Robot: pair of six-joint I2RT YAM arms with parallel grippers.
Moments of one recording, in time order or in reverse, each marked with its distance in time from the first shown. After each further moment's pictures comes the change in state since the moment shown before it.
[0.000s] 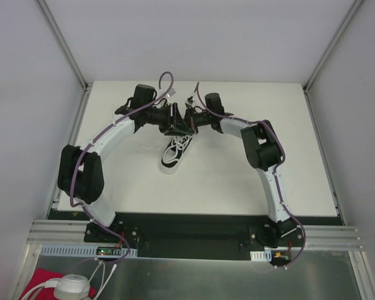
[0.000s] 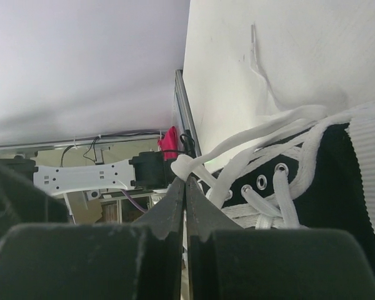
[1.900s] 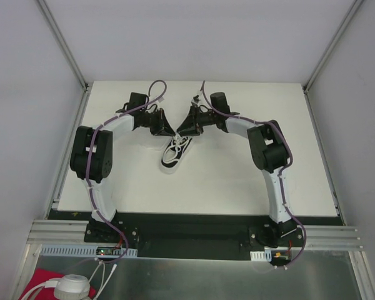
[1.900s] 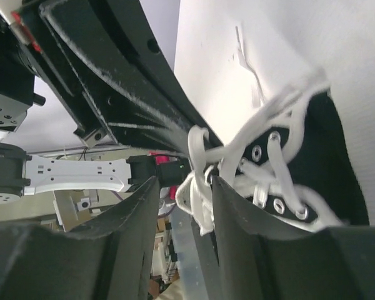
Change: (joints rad) left arm 0.158 0.234 -0.053 0.114 -0.072 0.138; right arm -0.026 -0.064 -0.069 -0.026 0.035 -0.046
